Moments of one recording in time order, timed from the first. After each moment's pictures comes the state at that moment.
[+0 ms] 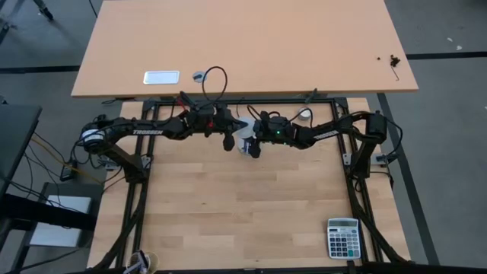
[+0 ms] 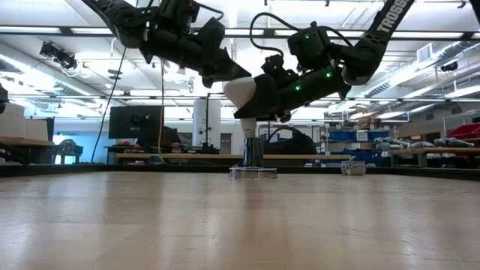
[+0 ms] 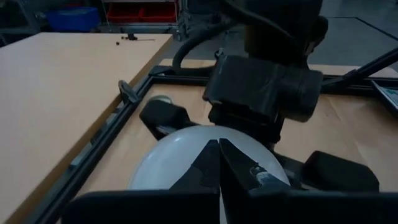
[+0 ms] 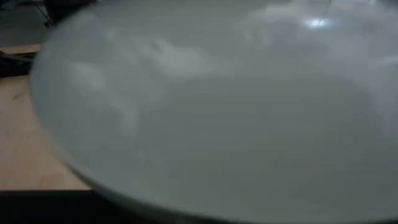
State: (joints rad) left arm 0.36 1.50 0.89 0.35 0.17 0.08; right arm -0.28 1.78 0.82 0.67 0.03 0.00
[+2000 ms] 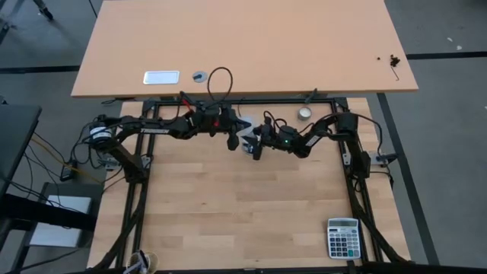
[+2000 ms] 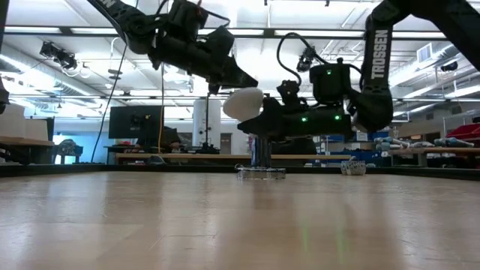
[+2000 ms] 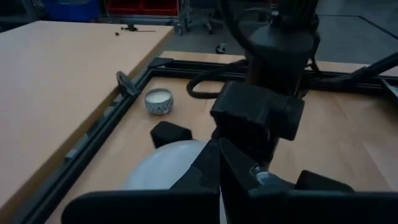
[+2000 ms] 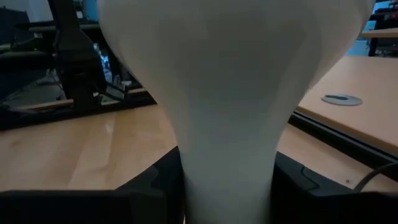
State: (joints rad) left arm 0.37 1.58 0.93 0.38 0.17 0.05; right arm -0.31 2.08 0.66 1.39 0.03 0.07
